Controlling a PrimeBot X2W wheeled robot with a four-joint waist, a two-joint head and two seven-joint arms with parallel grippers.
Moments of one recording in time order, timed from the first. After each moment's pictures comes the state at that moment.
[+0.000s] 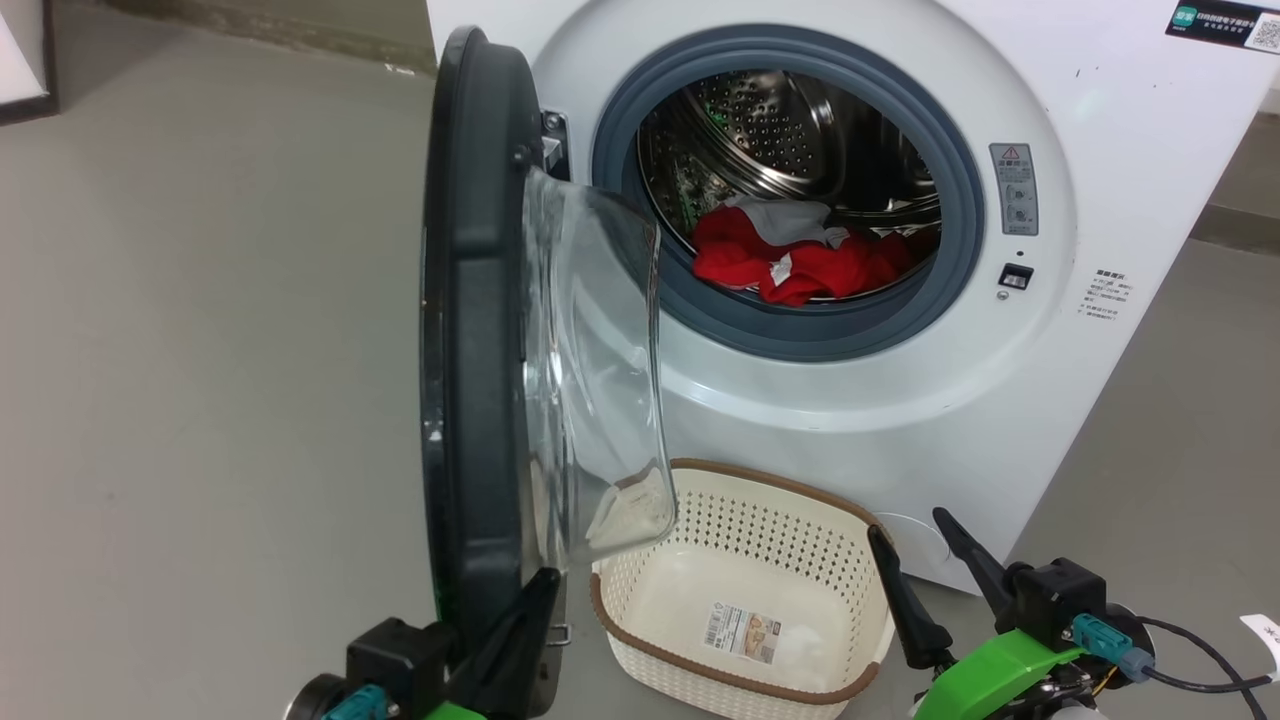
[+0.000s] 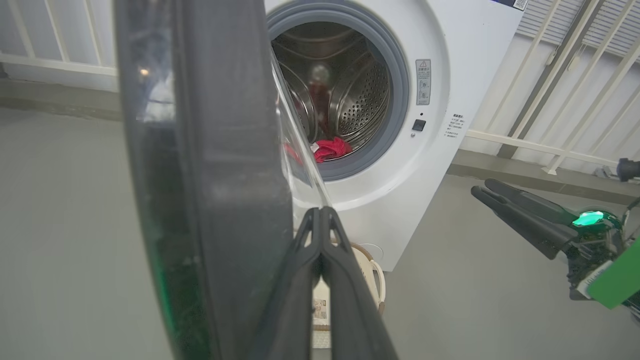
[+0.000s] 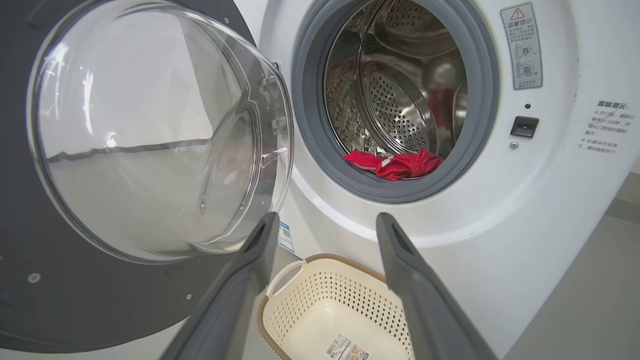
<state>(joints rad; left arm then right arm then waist) -0.01 0.09 -0.32 -0.04 -0.33 0.00 0.11 -0.10 -0.05 0.15 0.44 0.29 0.12 -0.25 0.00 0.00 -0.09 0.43</state>
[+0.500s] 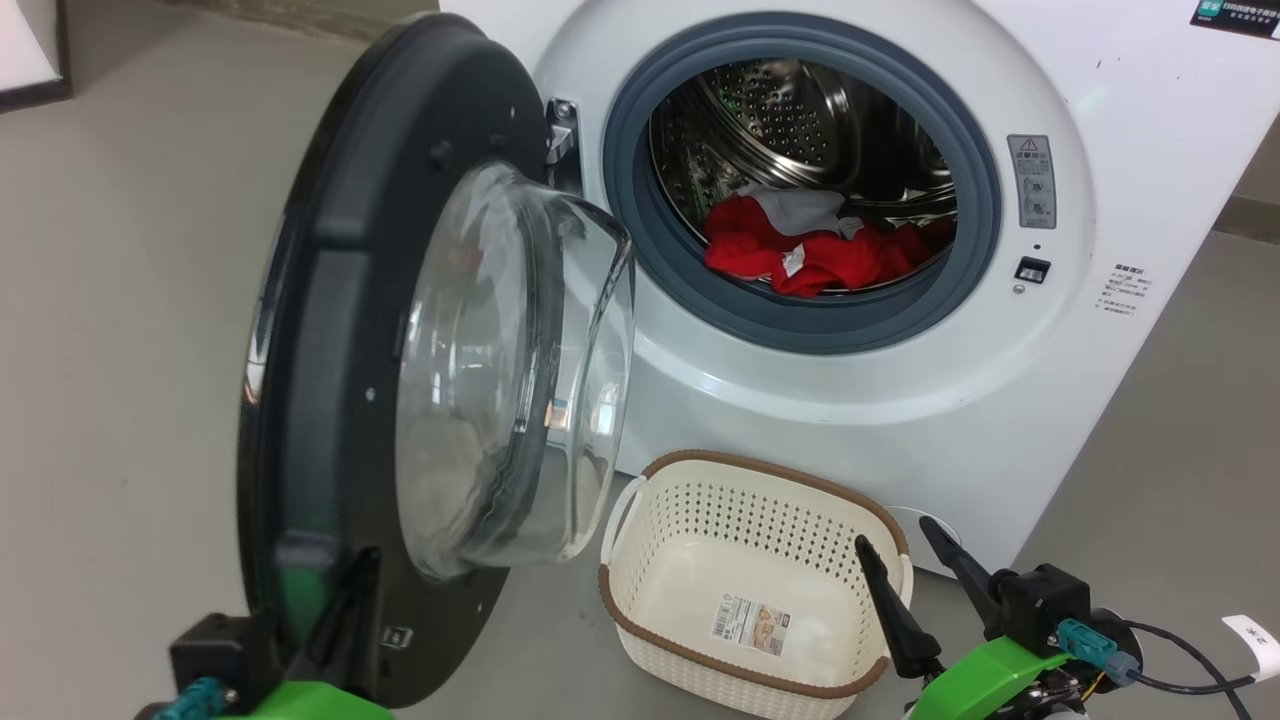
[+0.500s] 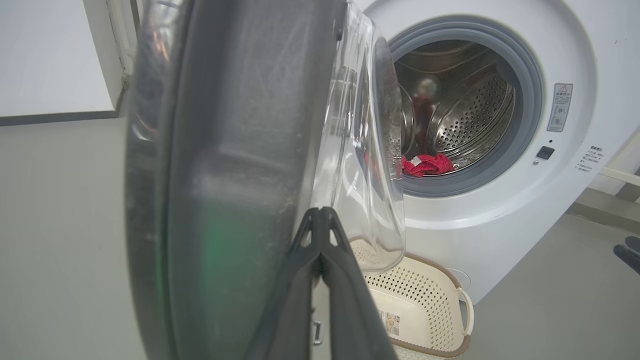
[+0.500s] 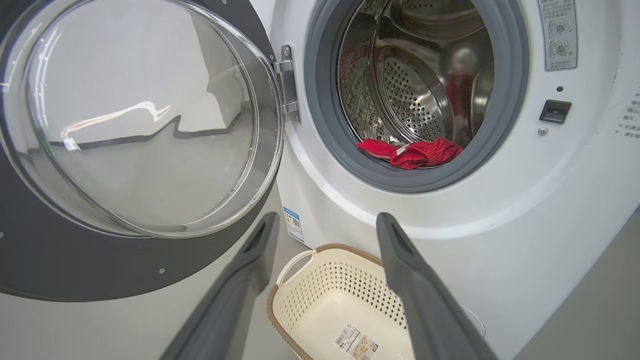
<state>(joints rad) 0.01 0.14 -0.14 -0.05 -0.35 0.11 0.09 -0.10 -0.05 0.17 0.45 0.29 0.12 -0.25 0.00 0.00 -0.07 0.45</state>
